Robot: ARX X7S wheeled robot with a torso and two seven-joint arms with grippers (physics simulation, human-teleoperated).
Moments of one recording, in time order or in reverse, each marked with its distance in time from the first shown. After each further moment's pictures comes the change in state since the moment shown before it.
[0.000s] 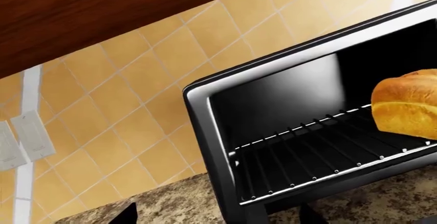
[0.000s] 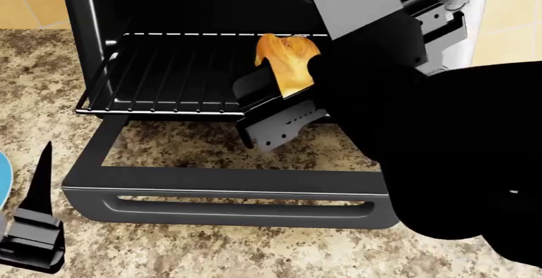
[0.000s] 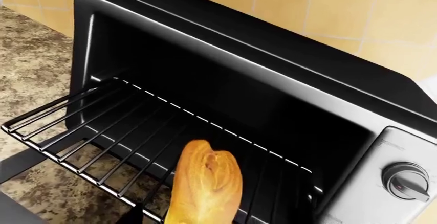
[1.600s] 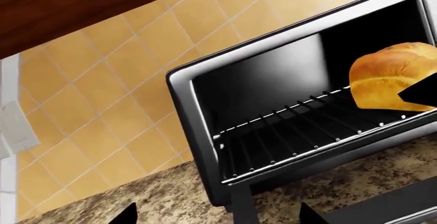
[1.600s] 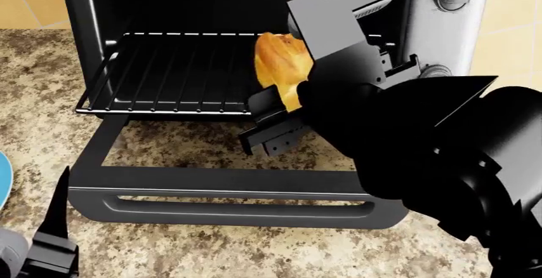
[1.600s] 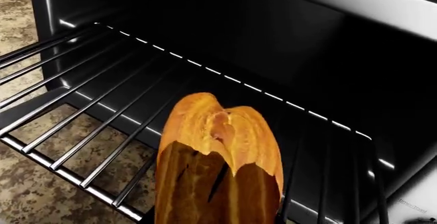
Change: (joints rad) left arm 0.089 0.000 0.001 0.000 -0.050 0.045 -0.035; right arm -0.048 -0.071 -0.222 0.299 -0.313 -0.208 -0.339
